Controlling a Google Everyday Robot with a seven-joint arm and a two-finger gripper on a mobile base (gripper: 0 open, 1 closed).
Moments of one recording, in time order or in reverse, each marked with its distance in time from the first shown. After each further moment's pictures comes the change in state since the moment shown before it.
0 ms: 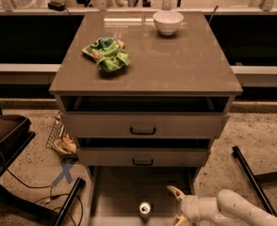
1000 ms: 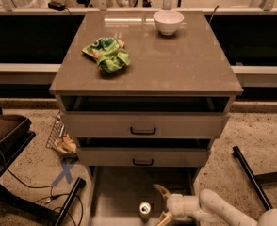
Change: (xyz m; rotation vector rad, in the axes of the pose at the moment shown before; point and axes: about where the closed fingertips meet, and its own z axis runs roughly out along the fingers) arm 0.049 -0.036 0.078 -0.058 -0.174 -0.059
